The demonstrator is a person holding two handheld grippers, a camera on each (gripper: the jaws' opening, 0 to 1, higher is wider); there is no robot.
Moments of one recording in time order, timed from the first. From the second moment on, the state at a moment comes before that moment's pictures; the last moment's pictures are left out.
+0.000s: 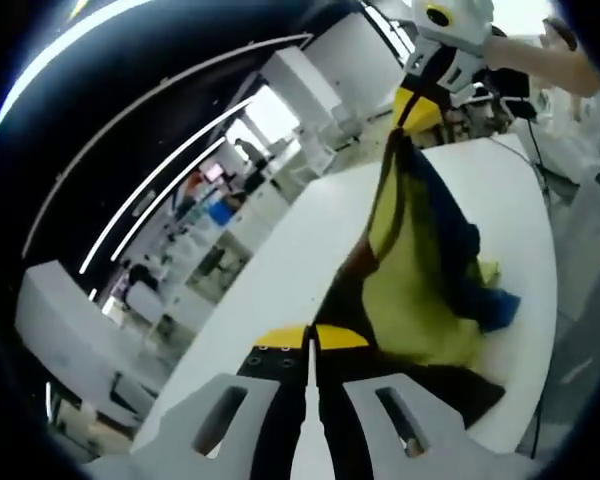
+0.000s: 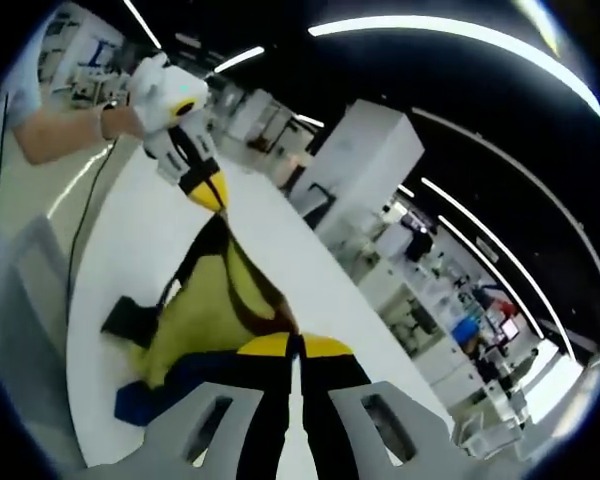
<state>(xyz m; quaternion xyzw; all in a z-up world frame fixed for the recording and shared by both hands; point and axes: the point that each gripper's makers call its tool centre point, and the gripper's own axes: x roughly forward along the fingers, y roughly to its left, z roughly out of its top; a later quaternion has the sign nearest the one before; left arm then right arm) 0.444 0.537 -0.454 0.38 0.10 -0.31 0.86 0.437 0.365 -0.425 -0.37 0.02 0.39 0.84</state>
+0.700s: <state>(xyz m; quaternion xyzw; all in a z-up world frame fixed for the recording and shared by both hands) 0.419 0.542 -0.362 0.44 0.02 -0.27 0.86 0.410 0.368 -0.345 -0.41 -0.06 0.36 0.84</state>
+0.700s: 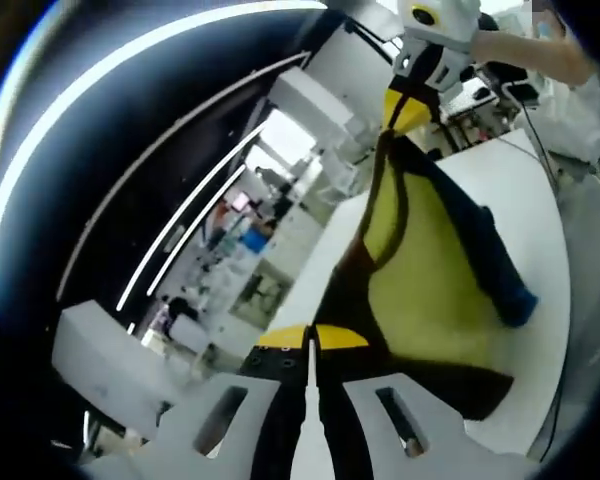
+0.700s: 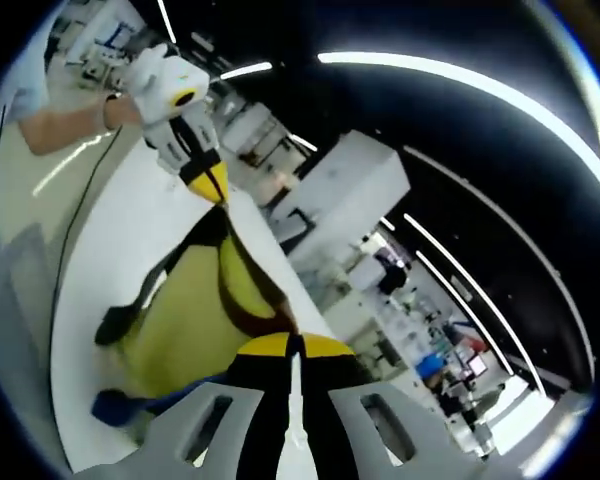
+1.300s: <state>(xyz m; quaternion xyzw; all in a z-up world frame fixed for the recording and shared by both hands) 0.359 0.550 -0.316 0.48 -0.03 -0.23 0.85 0.361 0.376 -0.304 -0.42 -0.10 0.35 0.83</state>
